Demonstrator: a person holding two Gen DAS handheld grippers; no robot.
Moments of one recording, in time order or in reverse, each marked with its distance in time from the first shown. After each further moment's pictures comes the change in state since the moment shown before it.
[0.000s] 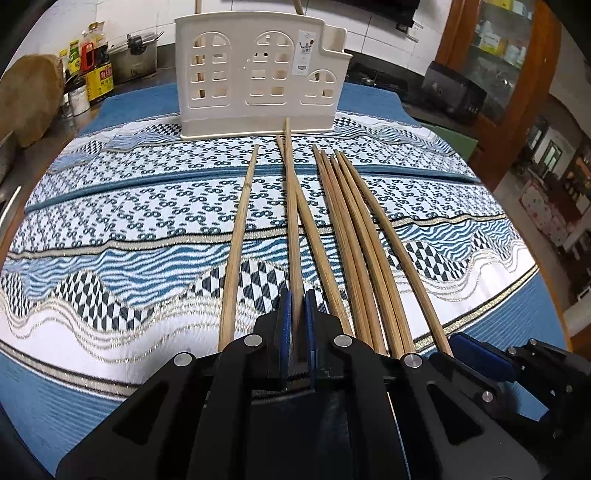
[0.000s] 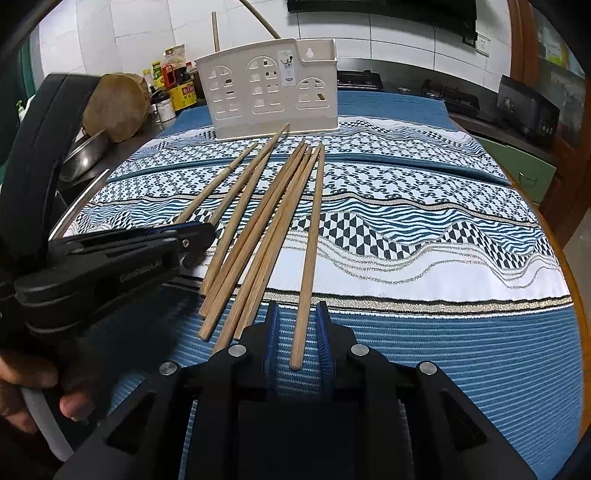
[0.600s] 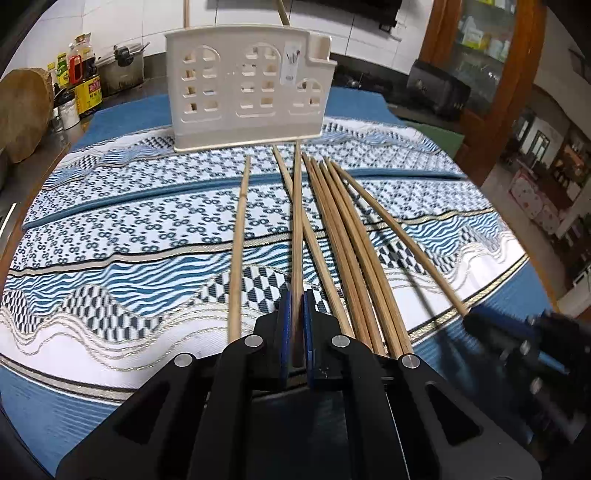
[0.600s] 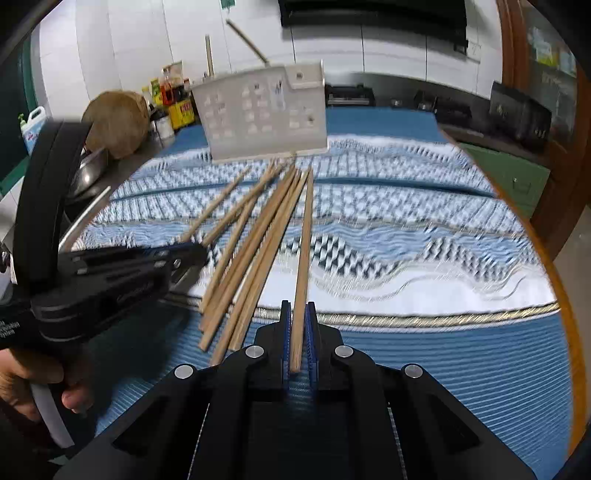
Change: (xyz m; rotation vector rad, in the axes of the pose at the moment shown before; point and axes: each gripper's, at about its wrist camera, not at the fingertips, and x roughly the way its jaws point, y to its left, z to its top) left arm -0.017 0.007 0.000 0.038 -0.027 -0.050; right arm -0.034 -0.010 0.011 0.011 -0.094 -0.004
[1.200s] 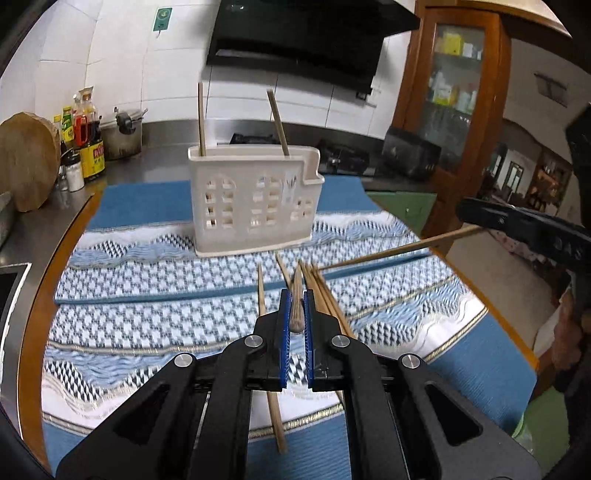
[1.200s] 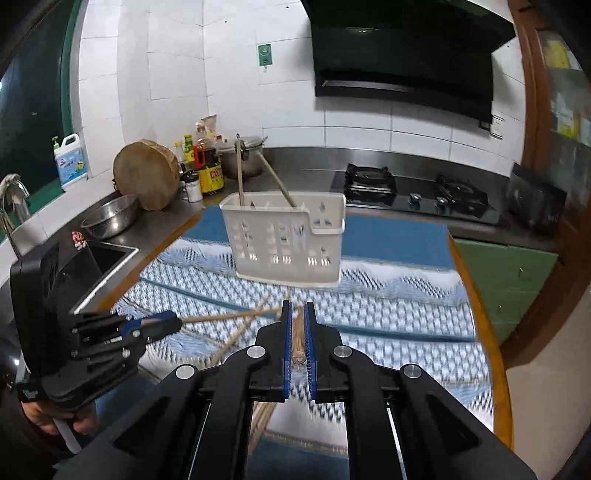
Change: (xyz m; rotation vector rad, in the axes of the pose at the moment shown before) left arm -0.086 0.020 0.044 0.044 -0.266 -0.073; right arm -0.054 0.000 0.135 -0.128 -0.169 0.086
